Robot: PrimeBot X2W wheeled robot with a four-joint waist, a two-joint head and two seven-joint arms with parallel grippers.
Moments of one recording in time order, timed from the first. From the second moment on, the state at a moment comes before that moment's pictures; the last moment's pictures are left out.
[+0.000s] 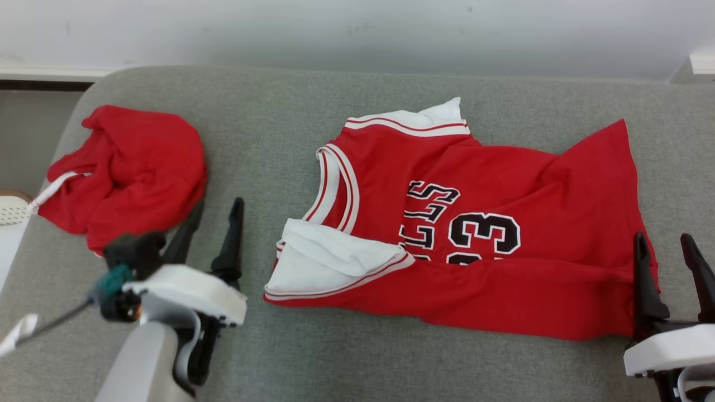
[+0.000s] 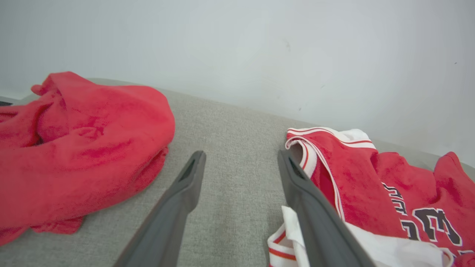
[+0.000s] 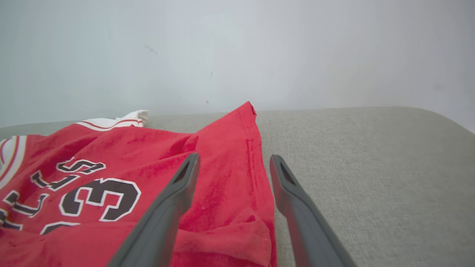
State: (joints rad) left arm -0.45 0.16 -0.16 0.40 -0.45 -0.09 -0.12; right arm -0.16 -0.05 -0.16 0.07 0.23 0.13 0.02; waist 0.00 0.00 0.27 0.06
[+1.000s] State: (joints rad) left arm -0.01 0.23 -0.17 -0.02 -0.25 0.14 -0.20; right arm 0.13 -0.05 -0.08 -0.21 0.19 0.13 -0.05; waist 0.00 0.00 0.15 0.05
